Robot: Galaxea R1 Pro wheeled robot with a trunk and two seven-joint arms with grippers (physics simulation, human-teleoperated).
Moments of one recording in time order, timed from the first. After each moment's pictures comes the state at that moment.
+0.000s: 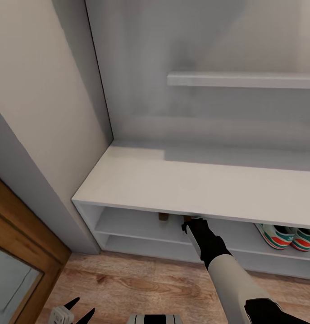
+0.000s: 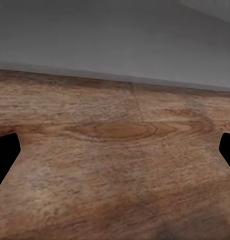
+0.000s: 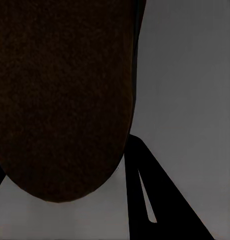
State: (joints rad) left arm -0.11 0.16 0.37 -0.68 0.07 -0.33 -0.98; right arm -0.80 0.17 -0.01 -0.64 0.13 0.61 -0.30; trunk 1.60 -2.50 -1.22
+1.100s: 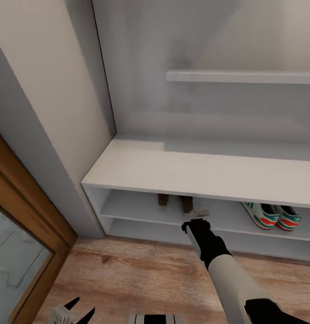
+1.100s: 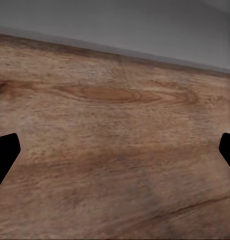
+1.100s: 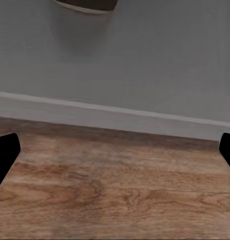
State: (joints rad) left arm -0.10 0.16 0.37 -0.68 0.07 -0.33 -0.98; right arm -0.80 0.17 -0.01 -0.64 0.13 0.61 -0.30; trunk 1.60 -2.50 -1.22
